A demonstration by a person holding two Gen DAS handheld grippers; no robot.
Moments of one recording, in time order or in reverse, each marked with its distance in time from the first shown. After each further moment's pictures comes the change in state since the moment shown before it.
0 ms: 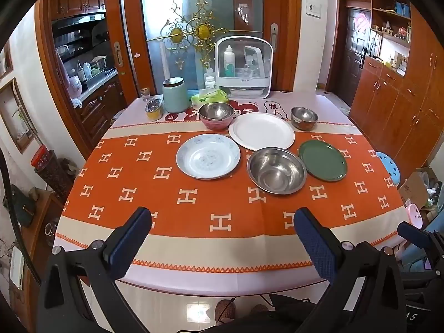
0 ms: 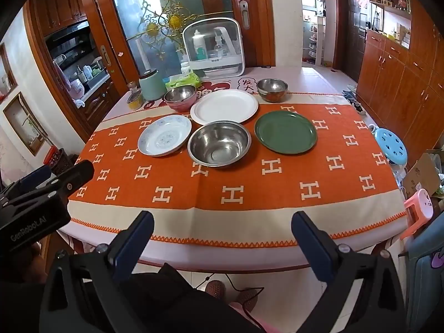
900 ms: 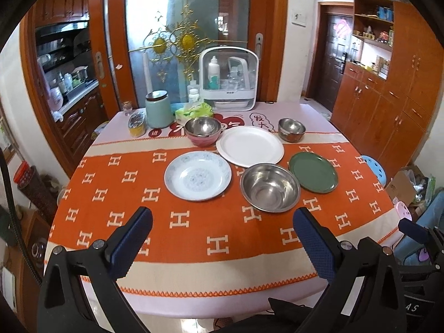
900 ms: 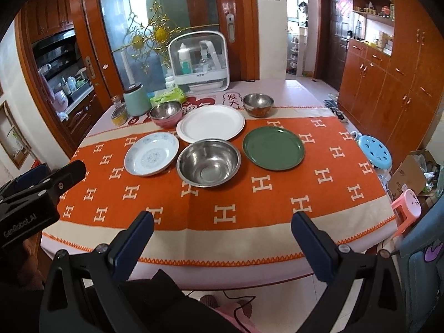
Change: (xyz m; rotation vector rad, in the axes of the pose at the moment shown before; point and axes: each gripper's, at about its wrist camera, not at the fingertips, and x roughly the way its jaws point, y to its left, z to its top) left arm 0.020 0.026 0.028 0.055 -0.057 -0.112; right arm 0.001 0.021 0.017 0.049 -0.081 -0.114
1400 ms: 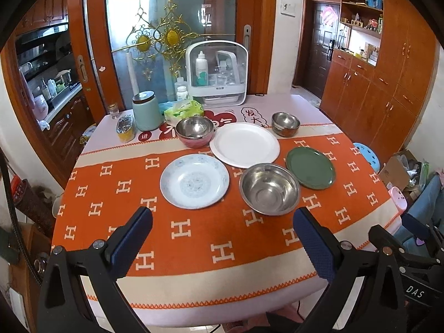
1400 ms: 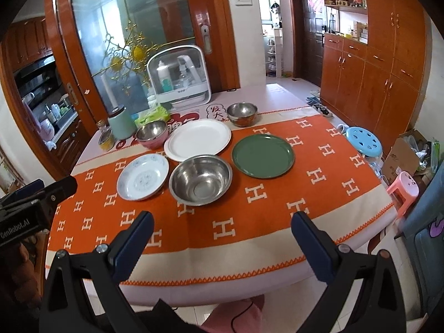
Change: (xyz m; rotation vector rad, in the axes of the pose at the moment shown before) left arm 0.021 0.013 0.037 0.055 0.062 -0.046; right arm 0.005 -0.006 0.019 0.123 -0.045 -0.045
